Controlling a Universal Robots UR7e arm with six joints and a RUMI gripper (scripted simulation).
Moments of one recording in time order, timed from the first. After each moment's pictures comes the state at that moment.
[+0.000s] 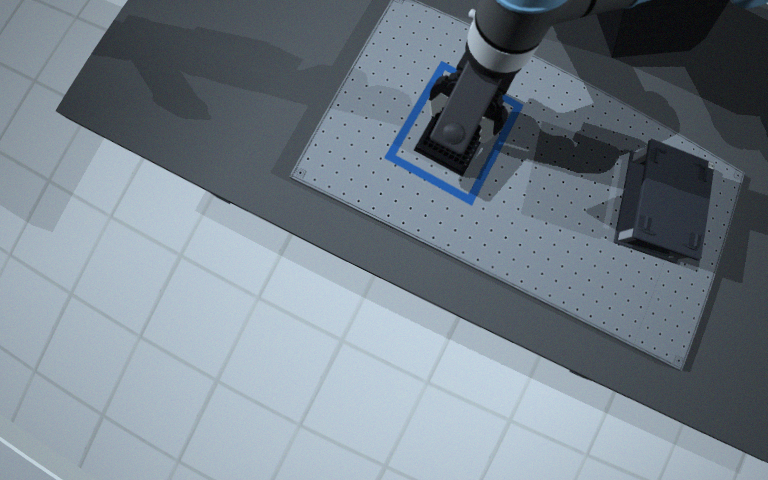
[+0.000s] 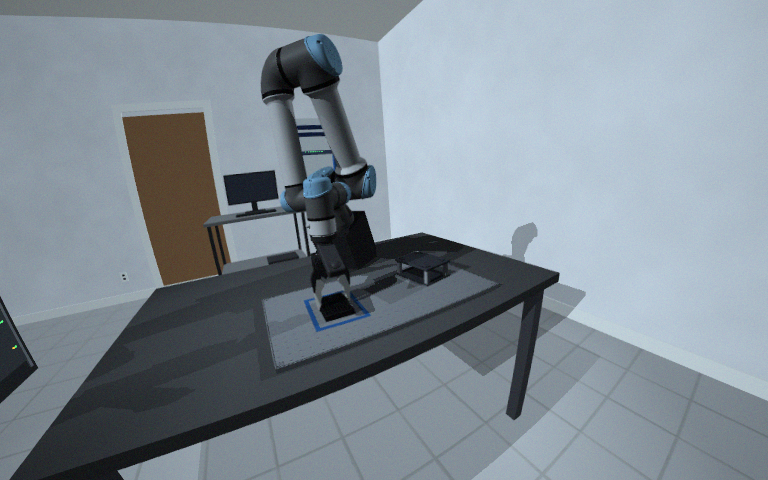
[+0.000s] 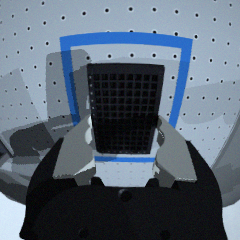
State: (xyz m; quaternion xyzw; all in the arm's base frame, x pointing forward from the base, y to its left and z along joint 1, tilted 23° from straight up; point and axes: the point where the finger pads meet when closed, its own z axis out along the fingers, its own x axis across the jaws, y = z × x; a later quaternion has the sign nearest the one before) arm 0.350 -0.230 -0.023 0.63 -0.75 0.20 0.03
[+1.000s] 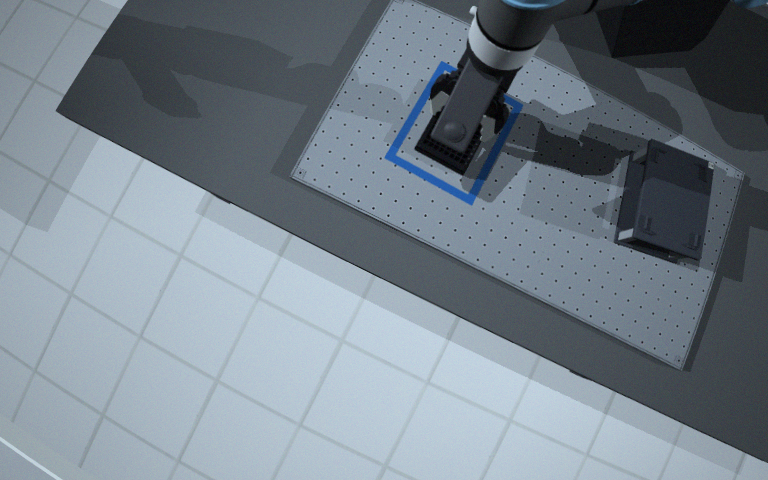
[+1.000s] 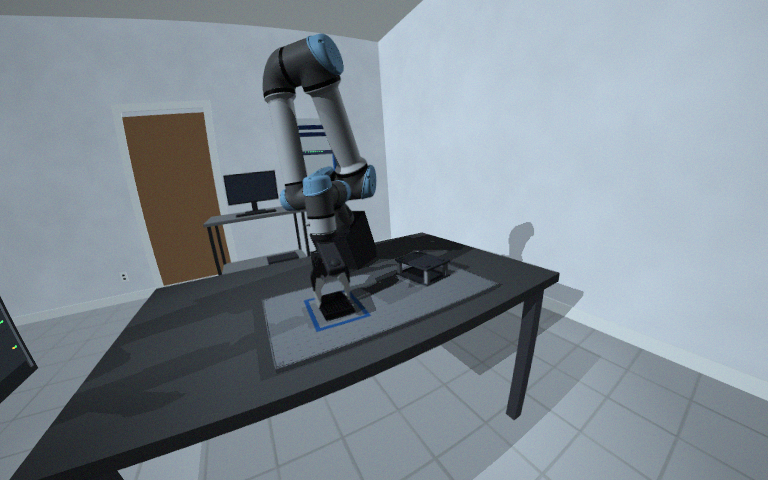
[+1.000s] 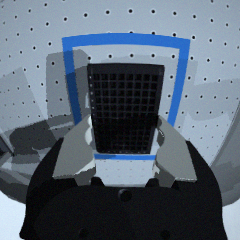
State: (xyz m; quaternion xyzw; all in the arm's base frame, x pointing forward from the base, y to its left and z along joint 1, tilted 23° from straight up) arm 0.349 -0.228 -0.019 0.63 -0.75 0.20 0.03
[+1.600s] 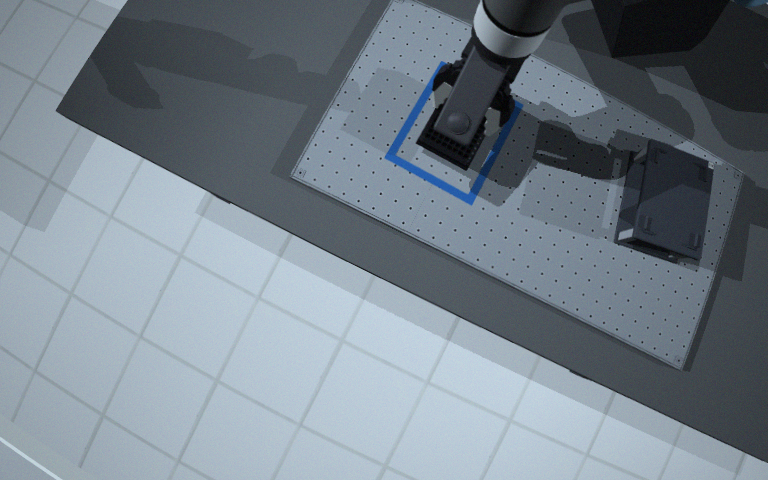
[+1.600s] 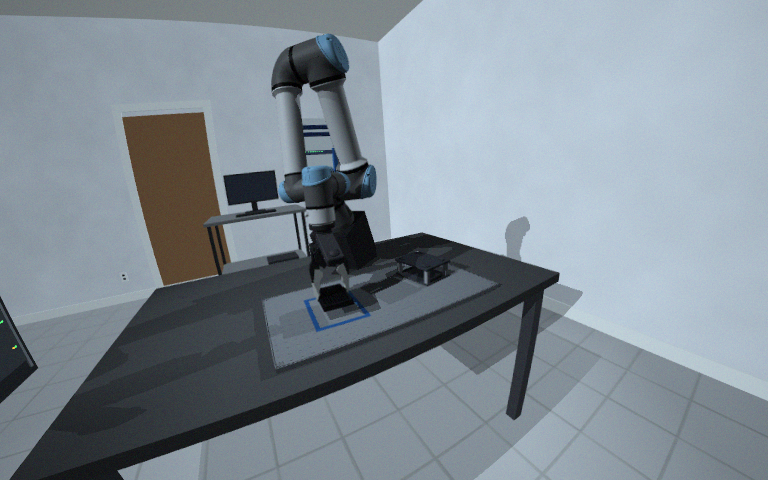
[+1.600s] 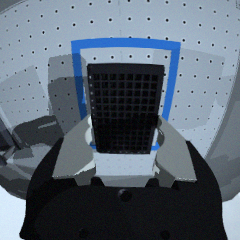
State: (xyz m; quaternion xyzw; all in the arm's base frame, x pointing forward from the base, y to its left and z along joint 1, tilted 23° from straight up) arm 0.344 -0.219 0.005 0.63 -0.75 0.20 0.03
